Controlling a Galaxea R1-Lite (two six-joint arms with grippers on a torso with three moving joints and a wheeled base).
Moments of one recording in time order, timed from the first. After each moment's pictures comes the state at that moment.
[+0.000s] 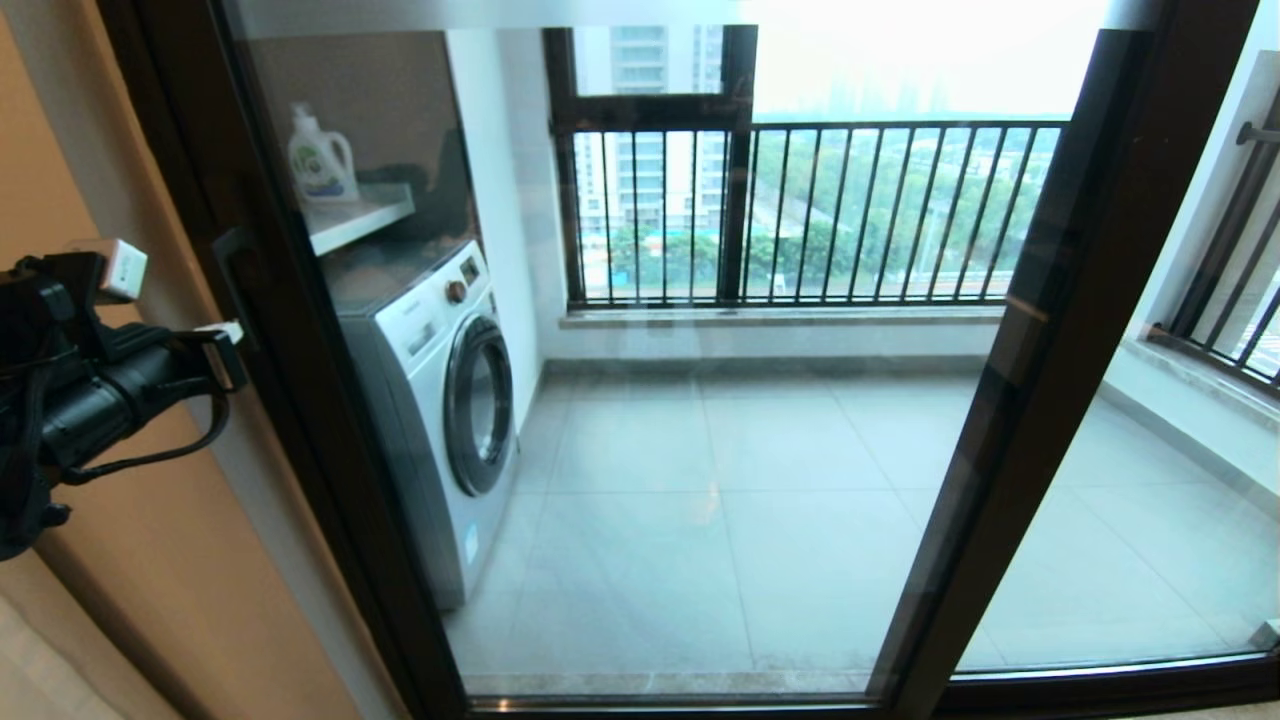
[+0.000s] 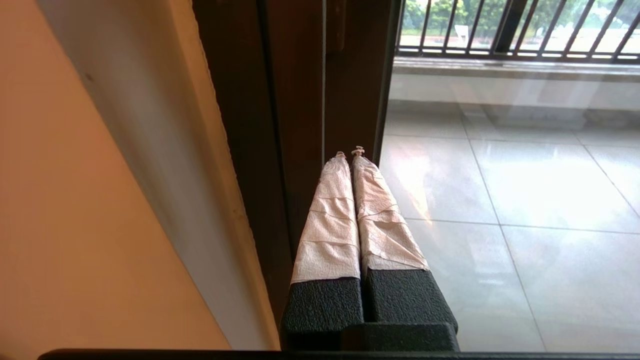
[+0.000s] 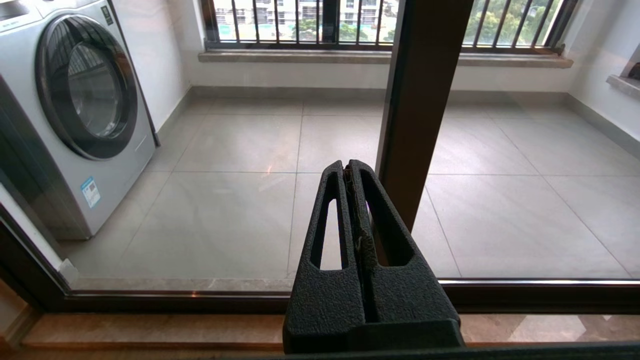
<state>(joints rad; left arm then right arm) 0.24 1.74 -0.83 -0.89 -0.17 0.02 0.00 0.00 0.00 -0.03 0.03 -0.06</state>
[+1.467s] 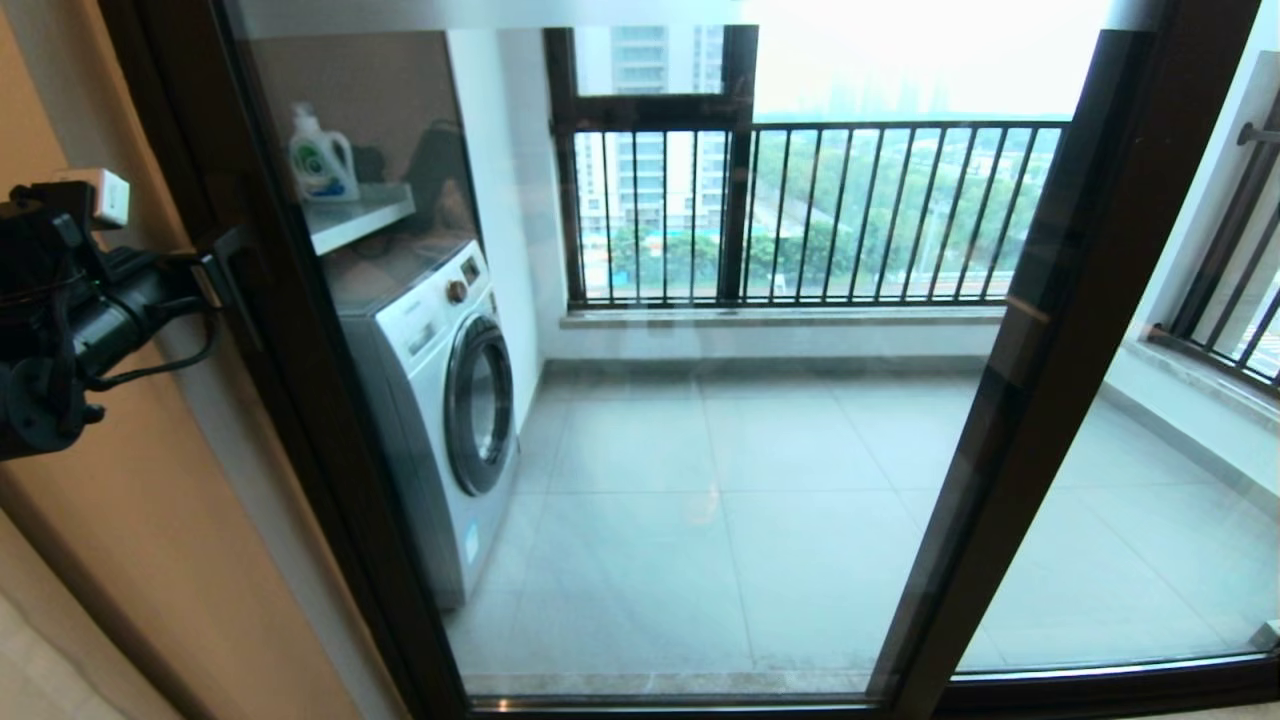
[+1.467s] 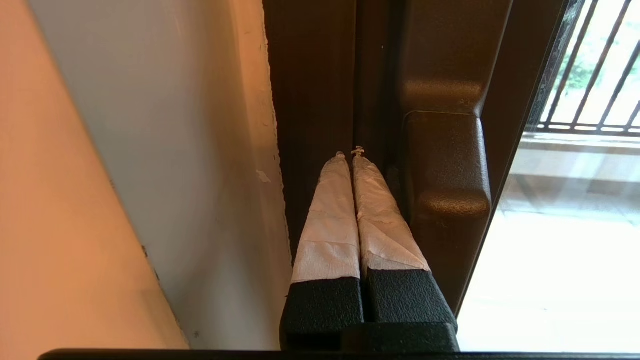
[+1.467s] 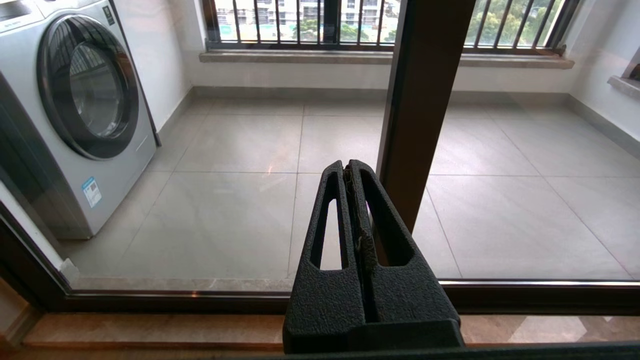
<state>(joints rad) 0.27 1.94 -1.21 -0.86 -0.16 0.02 0.00 0.00 0.00 -0.03 0.03 -0.06</state>
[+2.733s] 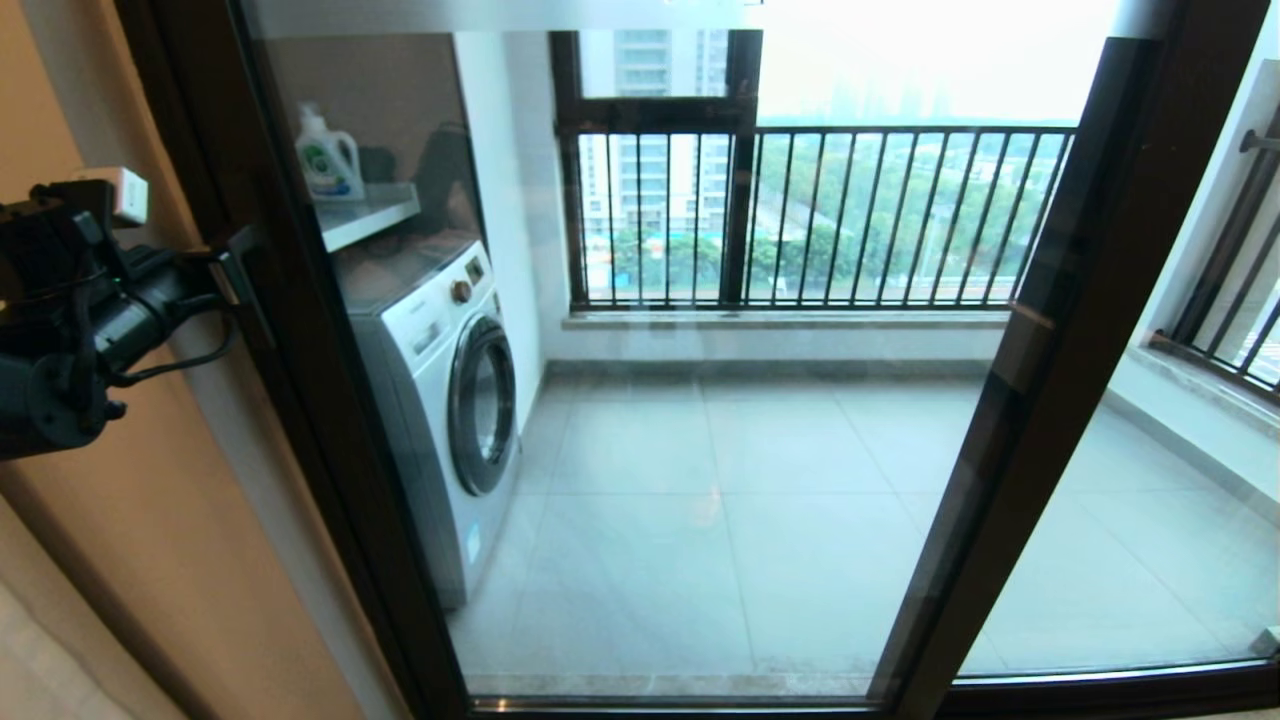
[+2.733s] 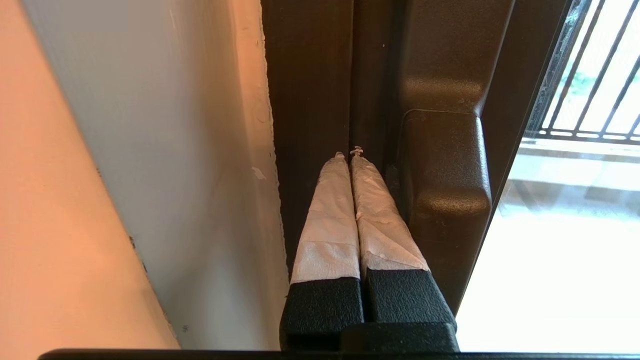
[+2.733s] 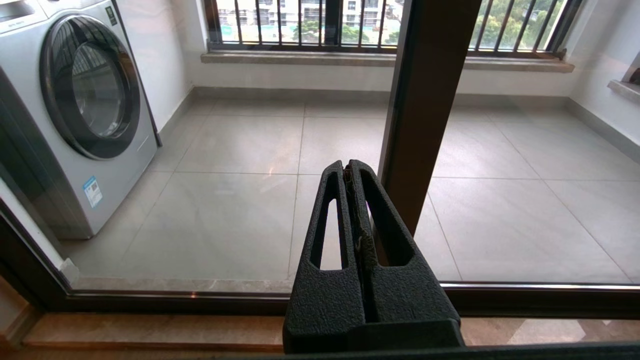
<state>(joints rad) 0.16 1.94 -1.21 -0.86 -0.14 0.03 0.00 0.00 0.00 -0.03 0.03 -0.06</state>
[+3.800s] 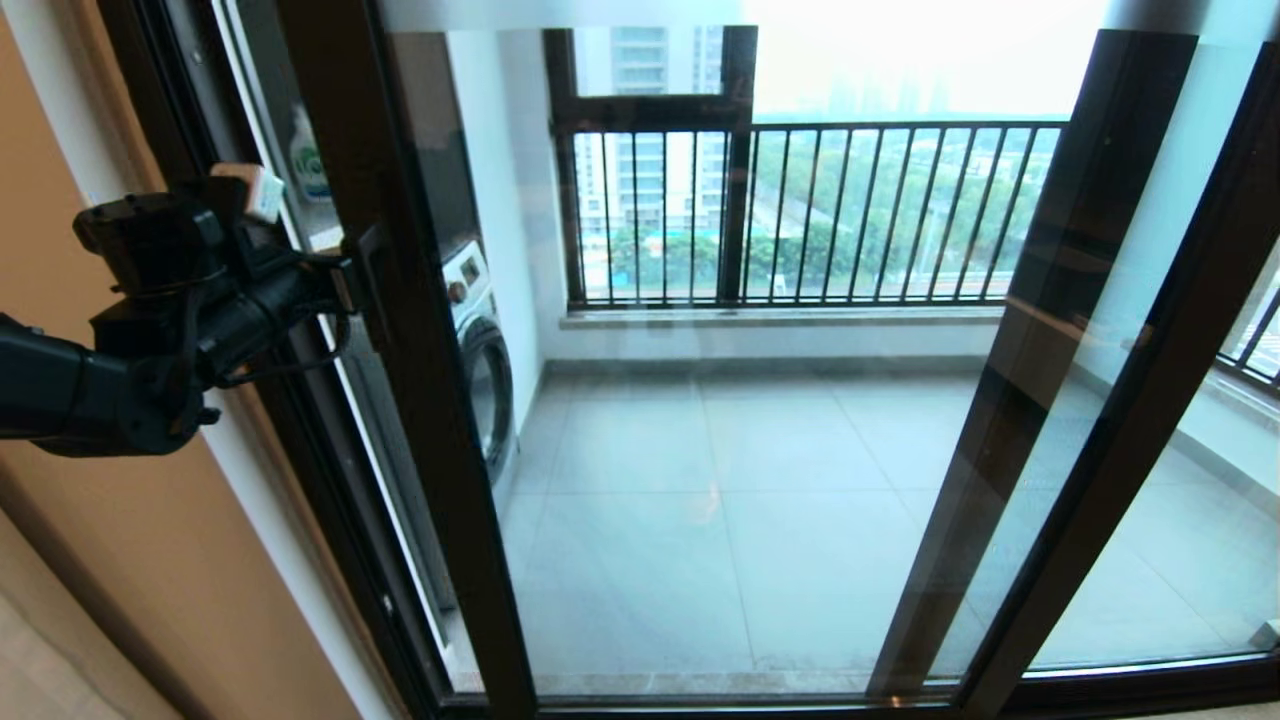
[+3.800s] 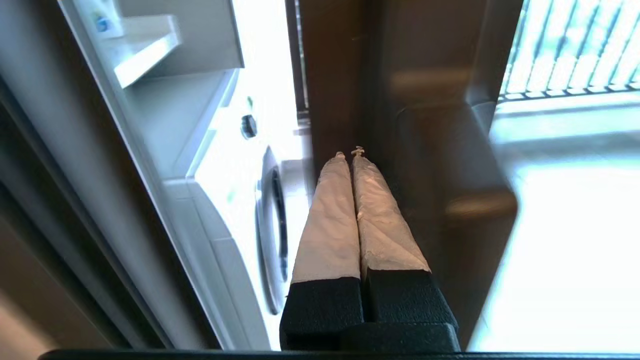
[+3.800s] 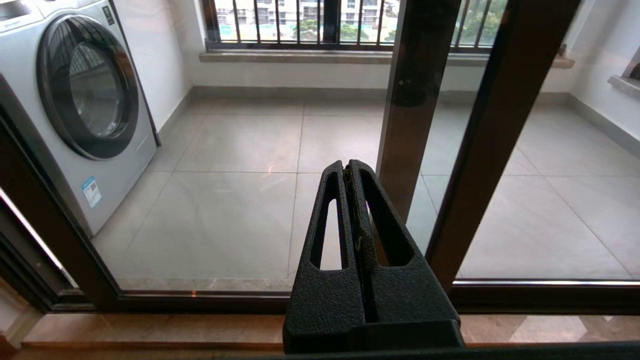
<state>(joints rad) 0.03 1.92 -1.18 -0.86 -0.13 0.03 0.00 0.00 0.00 -0.03 0.03 -0.06</state>
